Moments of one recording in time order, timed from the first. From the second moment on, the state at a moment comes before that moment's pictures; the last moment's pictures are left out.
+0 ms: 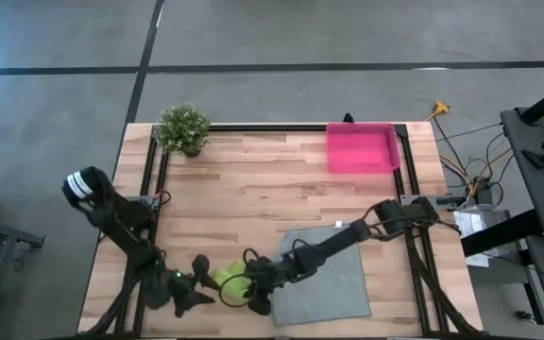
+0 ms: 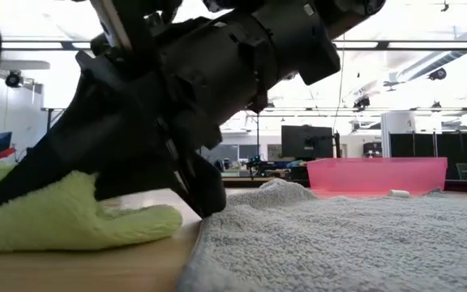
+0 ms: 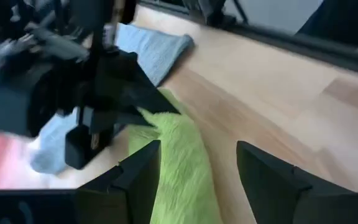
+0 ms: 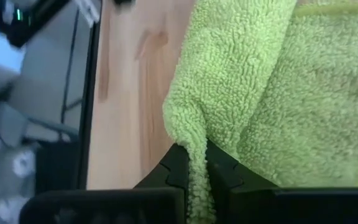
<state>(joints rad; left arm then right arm) -1.03 1.54 0.46 0.51 -0.65 0.18 0.42 2.40 1.57 0.13 -0.07 0.81</state>
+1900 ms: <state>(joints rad) -0.76 1.87 0.70 0.32 -0.10 -0.20 0.43 2.24 1.58 -0.06 0.09 0.66</state>
